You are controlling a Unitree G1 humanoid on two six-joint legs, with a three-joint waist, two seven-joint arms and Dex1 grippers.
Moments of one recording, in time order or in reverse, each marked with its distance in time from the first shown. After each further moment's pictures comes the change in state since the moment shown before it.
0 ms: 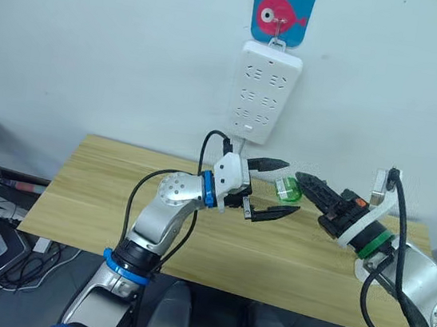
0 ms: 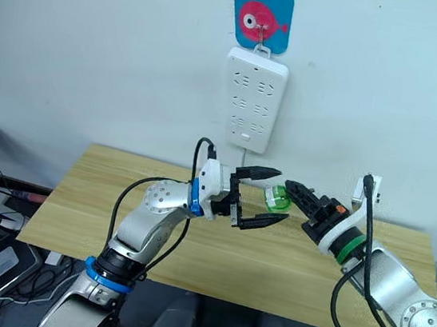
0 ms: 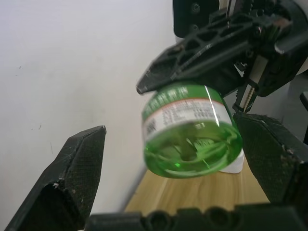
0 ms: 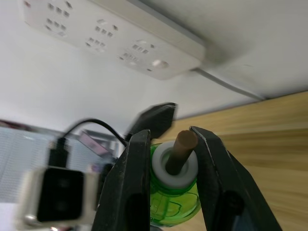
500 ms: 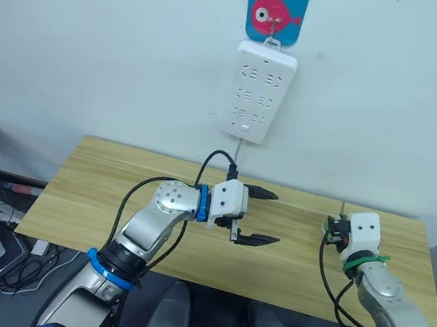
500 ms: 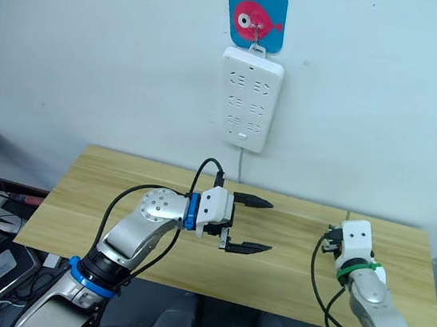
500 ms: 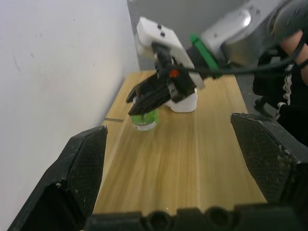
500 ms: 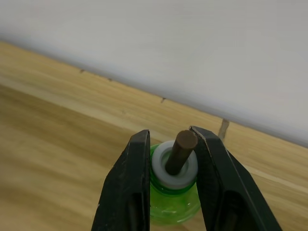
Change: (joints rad) left arm 0.041 0.065 -0.086 0.018 0.082 0.010 -0.051; right arm 0.053 0.156 0.259 0.599 -1.337 -0.488 0.336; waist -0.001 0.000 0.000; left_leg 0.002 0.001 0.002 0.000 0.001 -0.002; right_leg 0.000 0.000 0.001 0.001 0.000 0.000
